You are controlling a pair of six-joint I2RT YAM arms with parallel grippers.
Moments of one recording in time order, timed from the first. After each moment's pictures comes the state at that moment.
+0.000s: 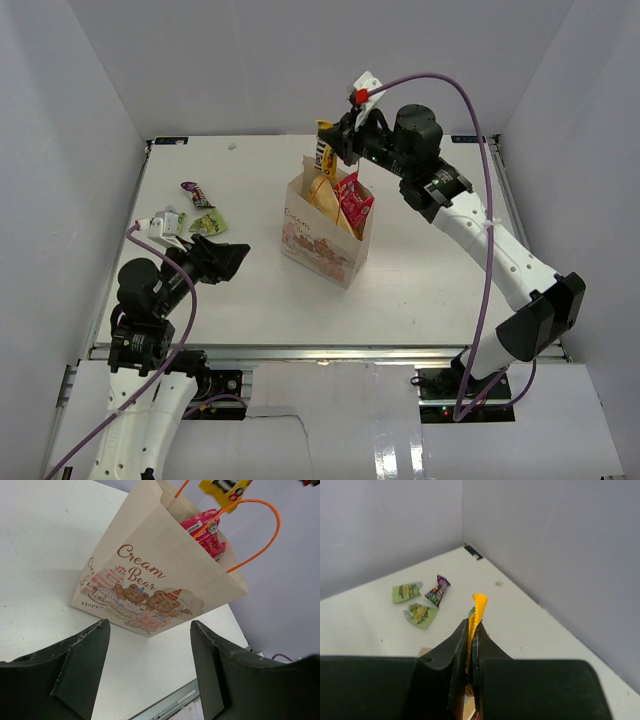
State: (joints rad) left arm -0.12 0.42 0.70 -0.34 0.43 -0.60; right arm 0.63 1.51 1.64 -0.04 -0.32 -0.07
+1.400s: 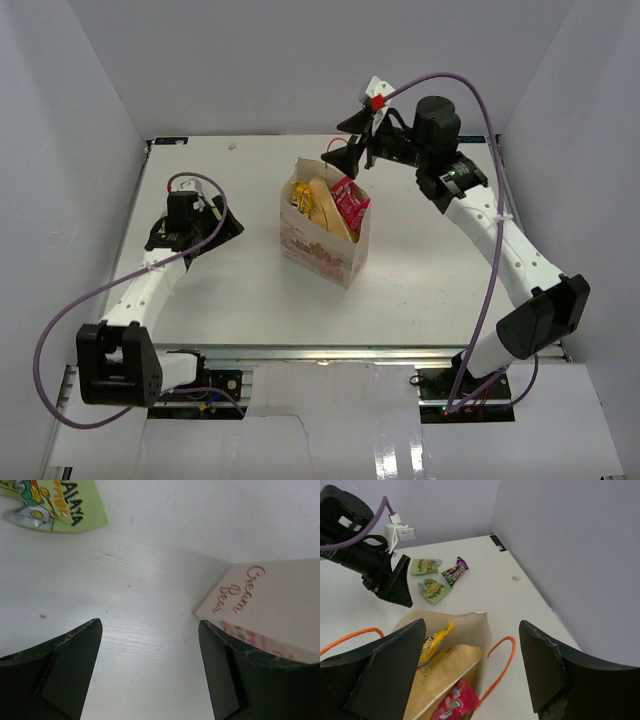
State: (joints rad) left arm -0.07 1.20 0.83 -0.33 0.10 -0.52; right arm 0.53 1.52 1.59 -0.09 -0.66 -0.17
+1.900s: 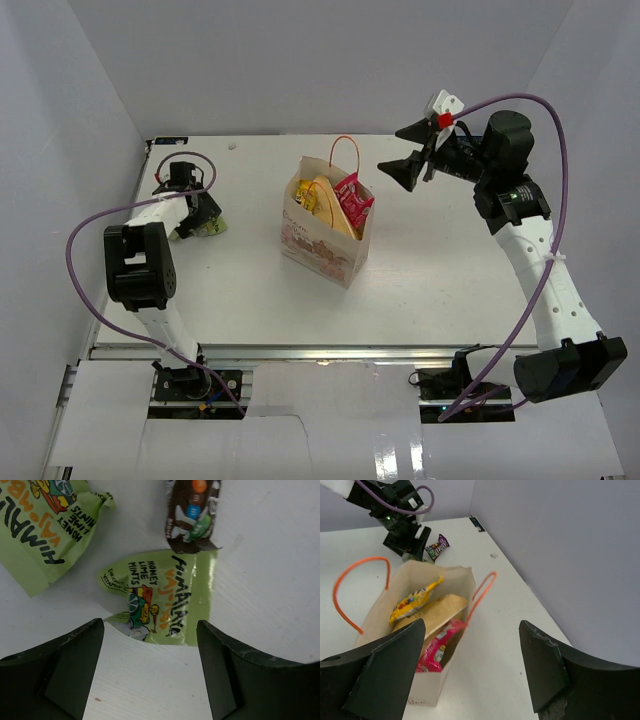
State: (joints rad) left arm 0.06 1.81 1.26 -0.44 -0.17 -0.55; right arm 0.28 1.27 1.46 -0.22 -0.83 -0.30
